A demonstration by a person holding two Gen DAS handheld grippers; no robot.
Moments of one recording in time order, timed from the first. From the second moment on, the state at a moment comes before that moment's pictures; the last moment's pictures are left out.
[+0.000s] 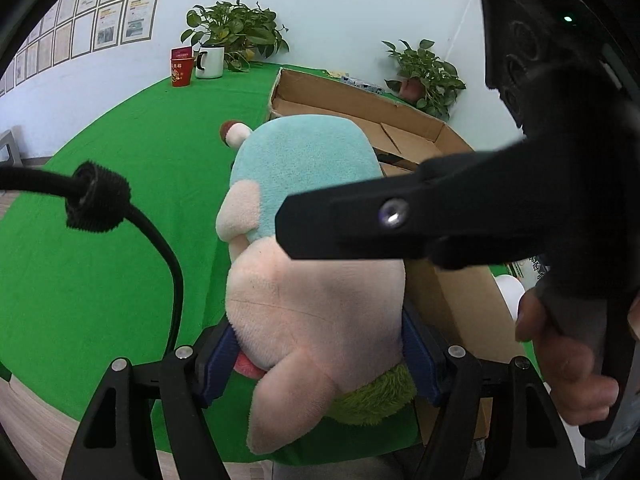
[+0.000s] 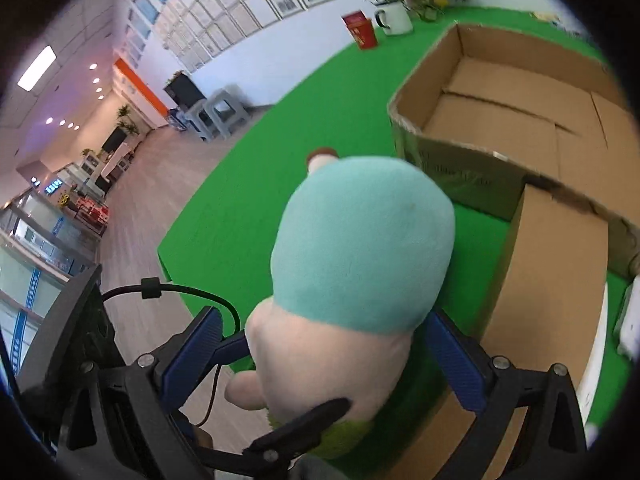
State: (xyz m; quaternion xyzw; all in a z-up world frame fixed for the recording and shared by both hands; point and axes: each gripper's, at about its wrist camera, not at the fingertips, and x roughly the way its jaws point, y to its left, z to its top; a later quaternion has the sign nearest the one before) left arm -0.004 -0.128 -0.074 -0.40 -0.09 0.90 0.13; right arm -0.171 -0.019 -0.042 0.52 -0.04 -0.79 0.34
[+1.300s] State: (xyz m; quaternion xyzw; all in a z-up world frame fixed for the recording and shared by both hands) left arm -0.121 -0.073 0.086 -0.24 0.02 0.95 0.20; right arm -0.216 0.033 0.068 0.33 -0.04 -0.90 0.29
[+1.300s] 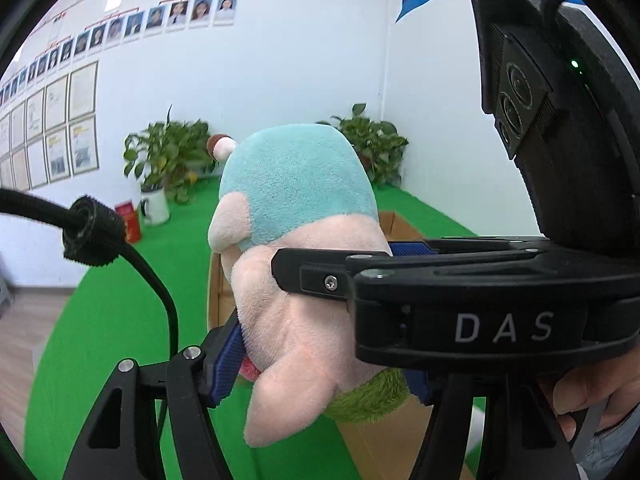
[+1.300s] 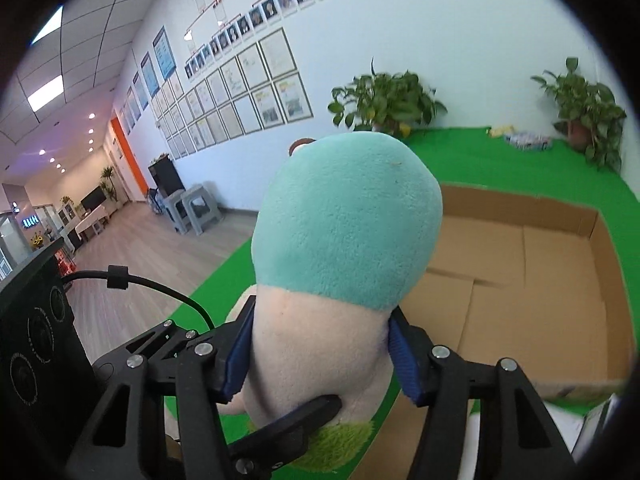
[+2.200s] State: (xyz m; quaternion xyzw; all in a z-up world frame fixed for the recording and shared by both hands) left arm -0.319 -0.103 -0.030 -0.42 0.01 0.89 0.16; right arm -0.358 0.026 -0.024 0.45 -0.11 -0.83 0.32
